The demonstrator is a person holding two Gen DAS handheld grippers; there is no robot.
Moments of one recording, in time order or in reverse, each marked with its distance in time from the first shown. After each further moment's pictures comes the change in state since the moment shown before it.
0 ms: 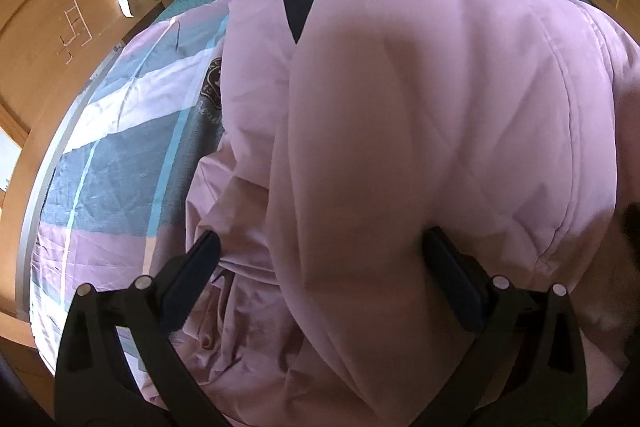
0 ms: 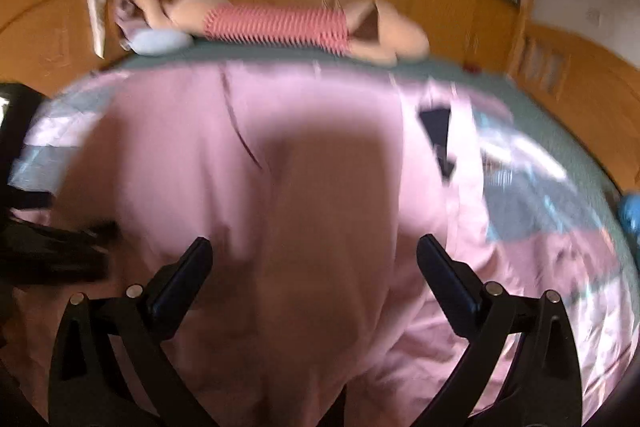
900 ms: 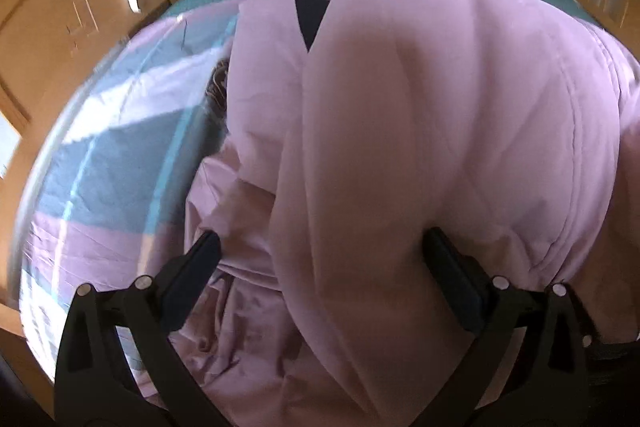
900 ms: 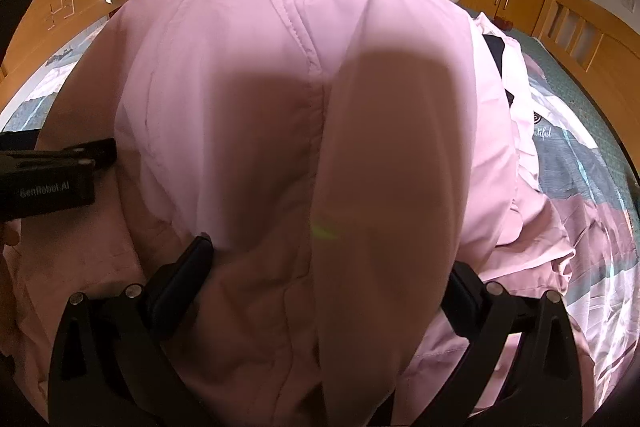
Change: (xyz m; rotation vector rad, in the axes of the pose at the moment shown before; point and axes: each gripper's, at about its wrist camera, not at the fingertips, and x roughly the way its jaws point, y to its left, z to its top) left arm 0.001 0.010 0.000 -0.054 -0.020 -0.018; right arm 0.044 0.023 -0.030 -0.012 0.252 0.065
